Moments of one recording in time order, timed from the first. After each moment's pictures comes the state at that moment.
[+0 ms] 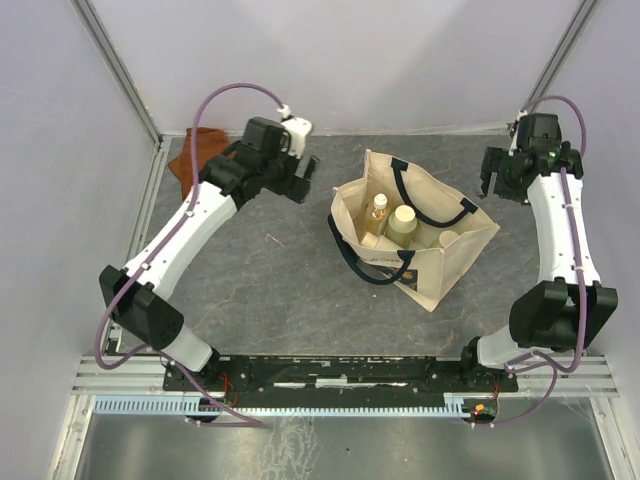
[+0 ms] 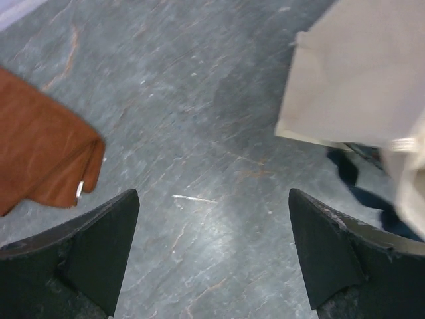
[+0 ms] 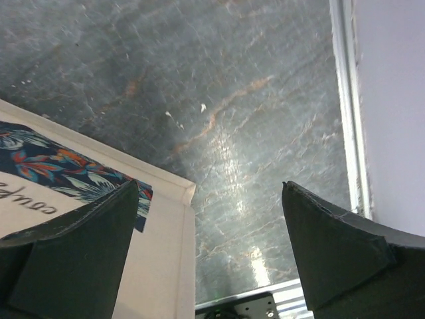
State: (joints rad) left arm -0.58 1.58 1.67 -0.76 -0.07 0.07; right arm -0.12 1.52 1.63 -1.05 0.13 0.08
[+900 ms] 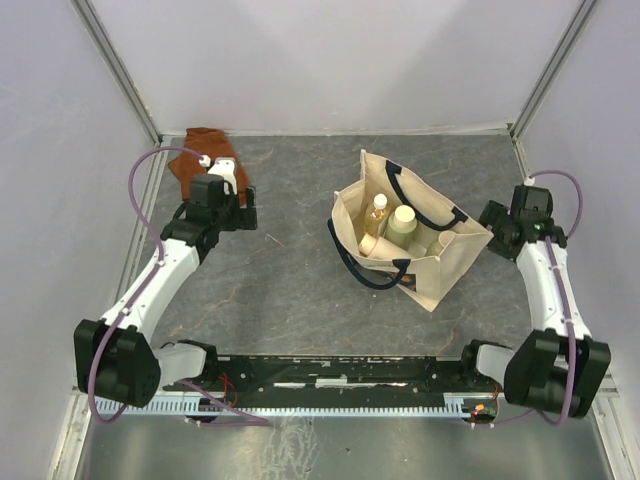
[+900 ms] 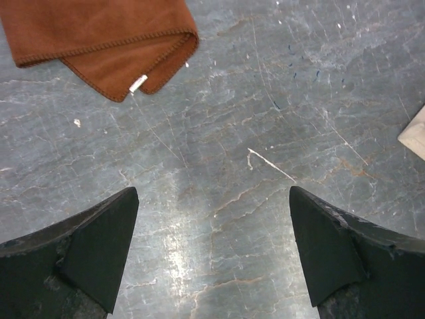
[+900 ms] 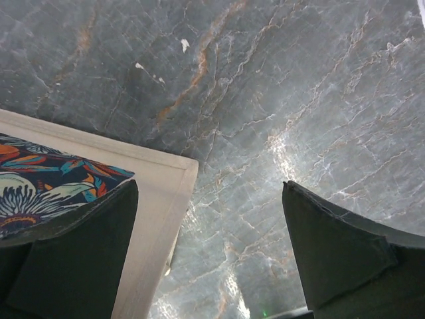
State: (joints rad) left arm -0.22 1.23 0.95 -0.38 -0.11 -0.11; right arm -0.22 1.21 0.95 -0.73 0.08 0.27
